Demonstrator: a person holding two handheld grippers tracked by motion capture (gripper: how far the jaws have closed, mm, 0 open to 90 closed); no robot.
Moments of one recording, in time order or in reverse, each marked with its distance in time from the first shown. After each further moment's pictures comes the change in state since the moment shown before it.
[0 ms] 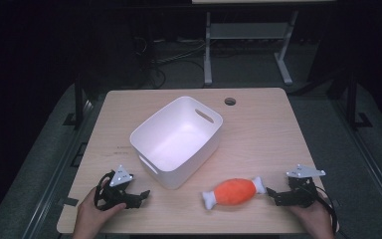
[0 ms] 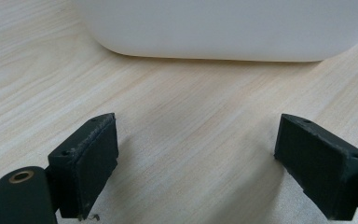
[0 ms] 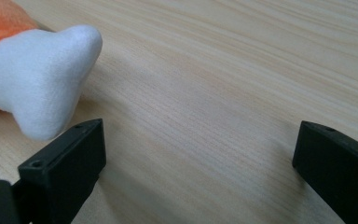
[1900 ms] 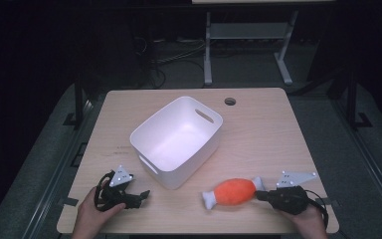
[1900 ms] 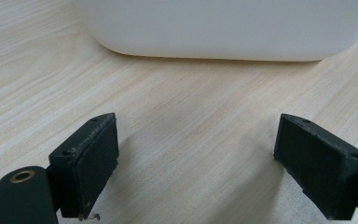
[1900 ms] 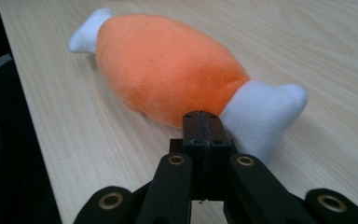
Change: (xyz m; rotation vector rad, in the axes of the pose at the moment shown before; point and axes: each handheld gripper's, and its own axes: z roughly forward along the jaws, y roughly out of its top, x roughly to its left) left arm 0.000 0.000 -0.001 0.005 -0.001 0.005; right arm 0.041 0.017 -0.018 -0.027 0.375 -0.163
